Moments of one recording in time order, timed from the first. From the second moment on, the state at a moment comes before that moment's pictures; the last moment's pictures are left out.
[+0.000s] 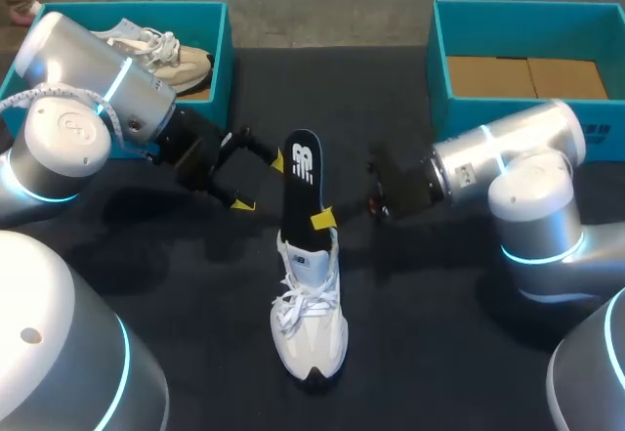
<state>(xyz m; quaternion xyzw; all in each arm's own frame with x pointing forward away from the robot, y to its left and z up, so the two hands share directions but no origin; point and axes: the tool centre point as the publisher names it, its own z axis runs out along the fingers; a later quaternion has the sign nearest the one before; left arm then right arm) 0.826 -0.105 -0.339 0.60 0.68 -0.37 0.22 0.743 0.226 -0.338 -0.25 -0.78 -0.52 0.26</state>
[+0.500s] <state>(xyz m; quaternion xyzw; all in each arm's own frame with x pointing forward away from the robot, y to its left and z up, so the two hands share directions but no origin) 0.826 -0.105 -0.339 0.60 0.68 -0.37 0.22 0.736 0.226 -0.351 -0.26 -0.77 -0.51 0.27</state>
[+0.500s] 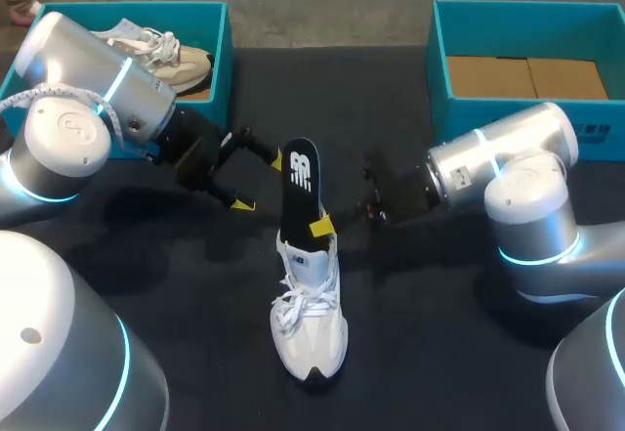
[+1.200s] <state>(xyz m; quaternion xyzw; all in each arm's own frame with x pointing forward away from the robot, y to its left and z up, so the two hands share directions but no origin) 0.826 -0.105 -0.339 0.60 0.68 -0.37 0.22 0.720 0.230 -0.357 -0.26 -0.78 -0.50 0.29</state>
